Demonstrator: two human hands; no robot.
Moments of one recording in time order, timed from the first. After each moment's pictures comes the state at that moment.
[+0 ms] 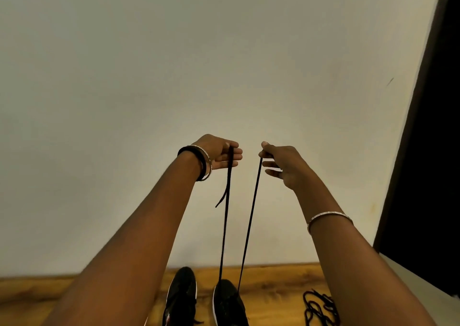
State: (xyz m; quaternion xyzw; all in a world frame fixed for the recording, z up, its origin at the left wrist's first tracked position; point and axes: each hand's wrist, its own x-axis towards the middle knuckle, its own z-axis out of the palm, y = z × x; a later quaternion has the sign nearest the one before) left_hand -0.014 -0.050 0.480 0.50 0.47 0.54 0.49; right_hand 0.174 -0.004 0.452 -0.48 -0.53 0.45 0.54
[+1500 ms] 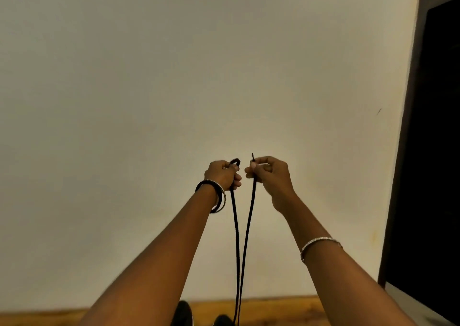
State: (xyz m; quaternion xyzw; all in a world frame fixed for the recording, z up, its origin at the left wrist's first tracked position) left_hand 0.005 -0.007 0.472 0.54 0.50 0.58 0.34; right_hand 0.157 0.004 0.459 -0.33 -0.63 0.32 0.63
